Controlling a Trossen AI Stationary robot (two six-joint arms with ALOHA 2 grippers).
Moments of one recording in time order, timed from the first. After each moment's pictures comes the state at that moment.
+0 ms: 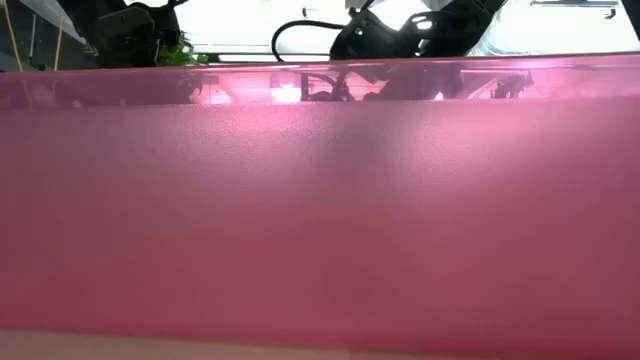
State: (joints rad) left arm 0.07 0.85 0.77 -0.83 -0.27 -0.37; right arm -0.04 1.88 1.09 -0.08 0.02 0.63
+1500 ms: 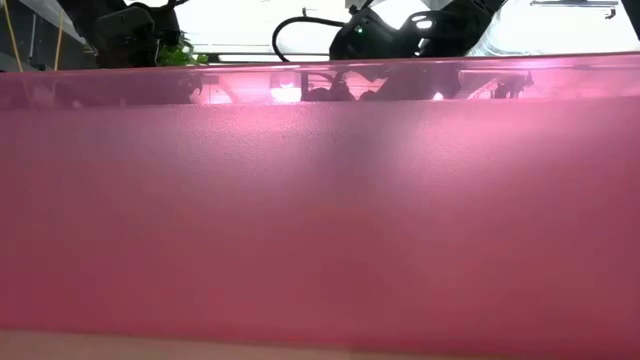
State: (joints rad) left arm 0.07 0.85 0.77 -0.83 -0.27 -0.37; right arm -0.04 1.88 1.09 -0.05 0.02 0.63
